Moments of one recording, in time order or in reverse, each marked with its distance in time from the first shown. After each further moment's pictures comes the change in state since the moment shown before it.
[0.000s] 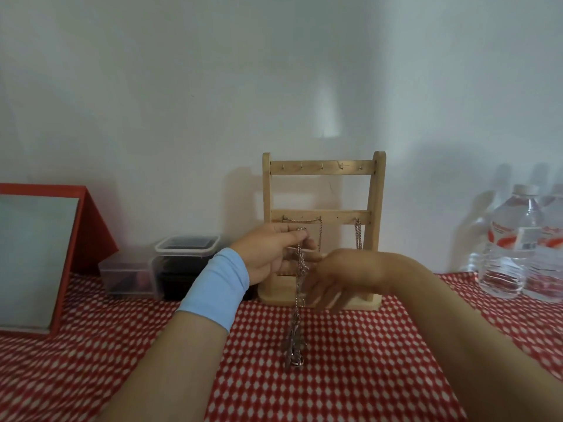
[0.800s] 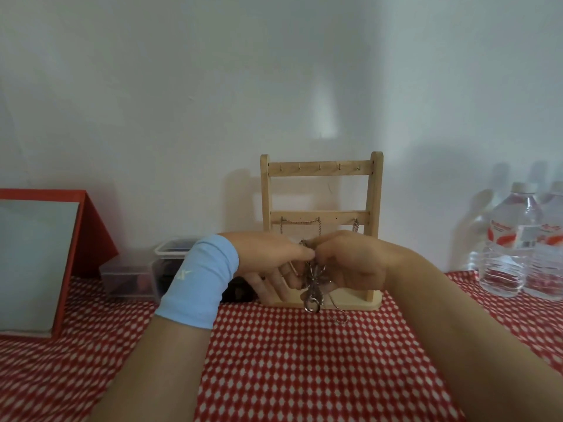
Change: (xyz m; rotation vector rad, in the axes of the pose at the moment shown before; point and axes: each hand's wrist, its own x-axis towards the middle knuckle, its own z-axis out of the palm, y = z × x) left_hand -0.031 0.037 0.017 0.796 -0.051 -0.366; right_hand -0.012 -0.016 0.002 0.513 -0.034 -0.211
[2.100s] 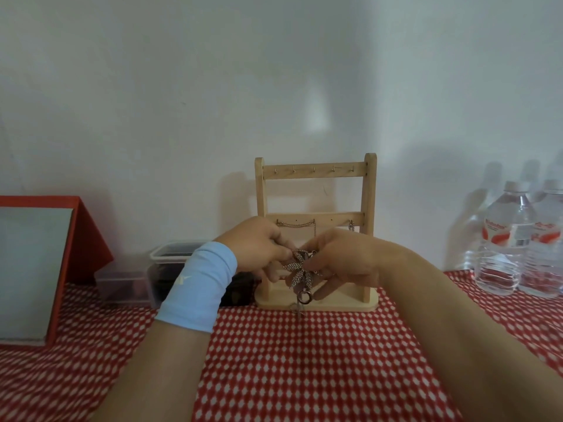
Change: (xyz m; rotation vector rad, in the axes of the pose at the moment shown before) left_hand 0.015 -0.010 -0.009 0.096 0.293 0.215; right_hand -0.003 -0.005 0.000 -0.308 0.130 0.018
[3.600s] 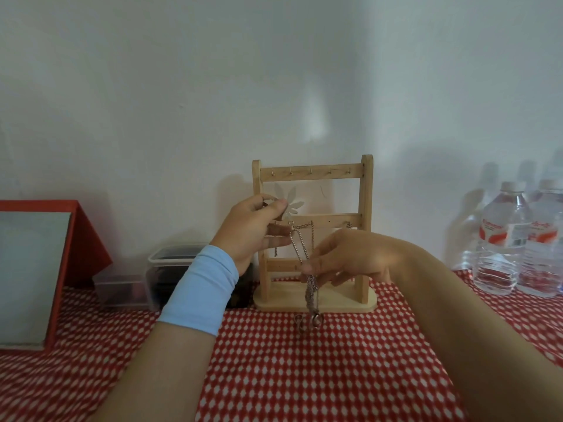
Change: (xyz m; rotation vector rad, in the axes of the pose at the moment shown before) left_hand 0.008 0.005 0.003 -0.839 0.267 0.162; right_hand -0.007 0.003 -0.021 -0.227 0.032 -0.045
